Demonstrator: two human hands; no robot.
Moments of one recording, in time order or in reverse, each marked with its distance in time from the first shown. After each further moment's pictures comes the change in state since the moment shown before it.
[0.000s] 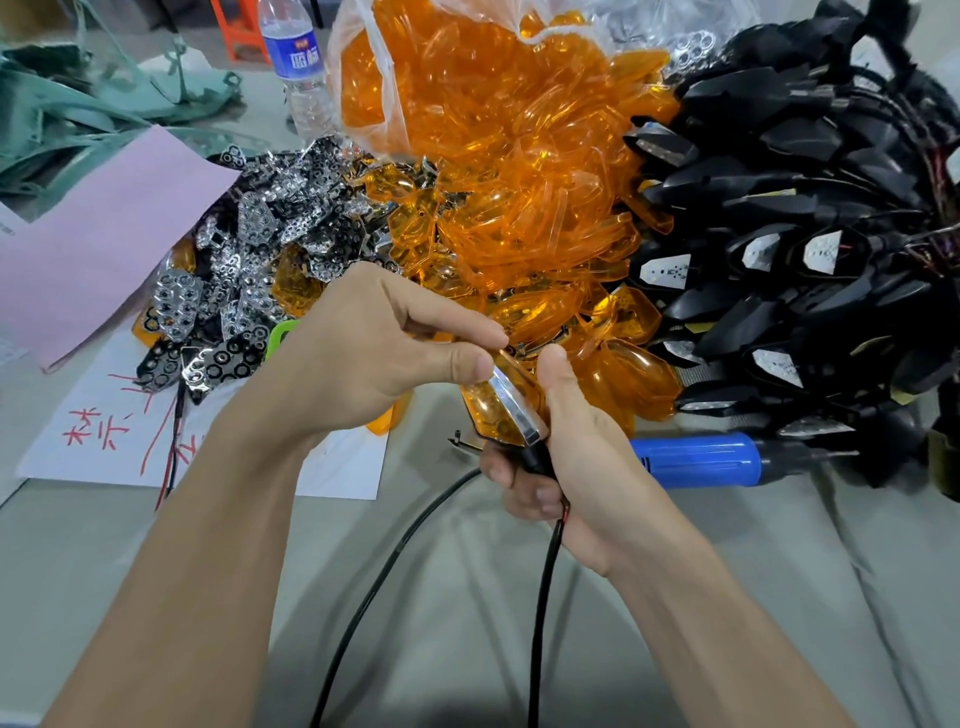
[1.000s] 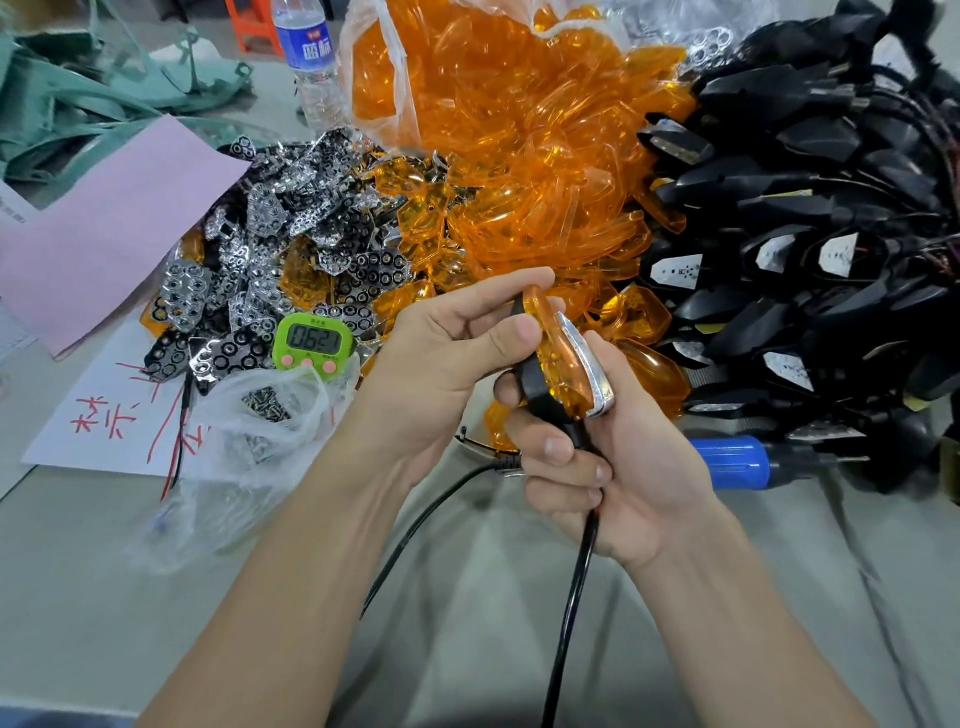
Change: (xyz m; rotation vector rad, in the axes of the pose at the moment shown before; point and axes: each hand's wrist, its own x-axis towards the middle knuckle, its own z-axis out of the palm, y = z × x) left_hand 0.003 -0.004 0.063 -0.750 0.167 -0.038; right_hand 0.002 -0.012 -0.016 0.513 -0.425 0.116
